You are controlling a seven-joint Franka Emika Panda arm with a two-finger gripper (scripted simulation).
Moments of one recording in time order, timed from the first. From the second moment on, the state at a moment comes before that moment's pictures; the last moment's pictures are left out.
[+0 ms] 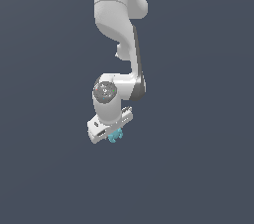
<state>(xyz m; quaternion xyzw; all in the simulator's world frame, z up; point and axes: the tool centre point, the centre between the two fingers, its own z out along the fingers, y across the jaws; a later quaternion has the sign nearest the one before) 0.058 -0.063 0.041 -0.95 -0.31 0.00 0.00</state>
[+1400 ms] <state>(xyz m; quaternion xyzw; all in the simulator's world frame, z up) -0.038 -0.182 0.054 -0.95 -0.31 0.00 0.00</state>
